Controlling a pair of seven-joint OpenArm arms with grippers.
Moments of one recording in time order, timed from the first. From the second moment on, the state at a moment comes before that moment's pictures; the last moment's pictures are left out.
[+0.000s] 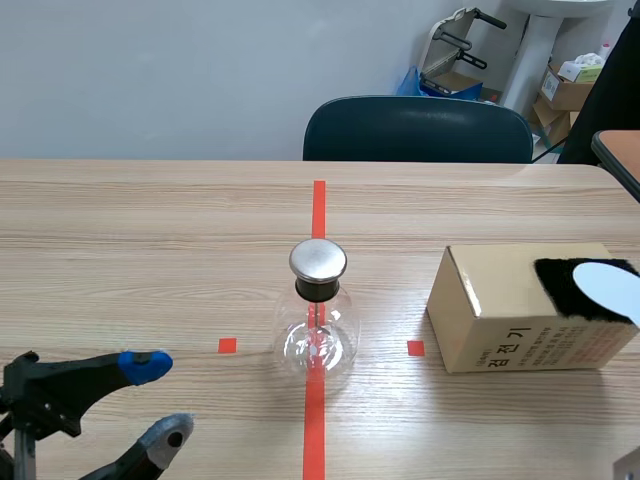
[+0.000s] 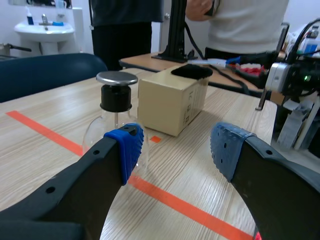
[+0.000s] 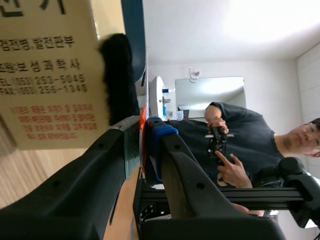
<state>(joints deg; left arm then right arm) 23.6 -45.0 32.8 80.8 -6.5 -24.2 -66.5 -34.2 12.6 23.7 73.5 -57.5 -38.5 49.2</state>
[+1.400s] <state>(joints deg) 26.9 -47.6 32.7 82.9 -2.0 -23.9 -69.7 -29.7 14.5 23.7 65.3 -65.0 -39.0 36.7</state>
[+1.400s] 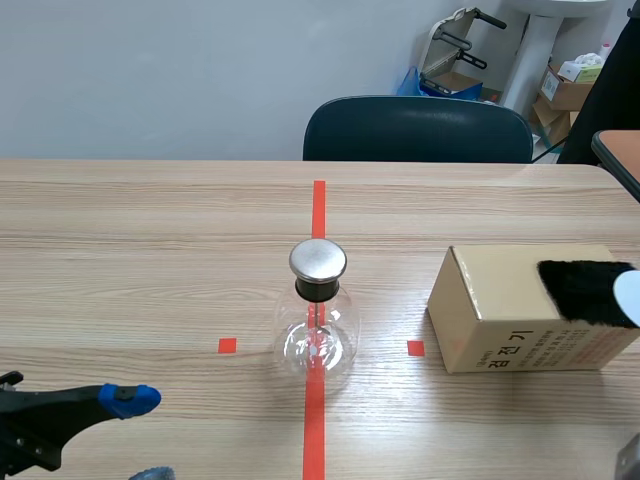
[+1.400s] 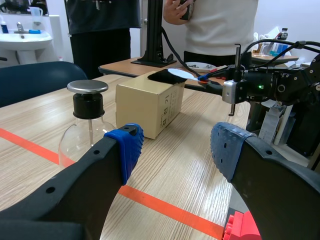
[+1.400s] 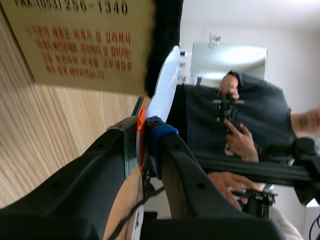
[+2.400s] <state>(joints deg) 26.9 -47.6 32.7 82.9 -2.0 -23.9 -69.7 -29.8 14.7 23.9 65.3 -64.4 -38.9 34.6</state>
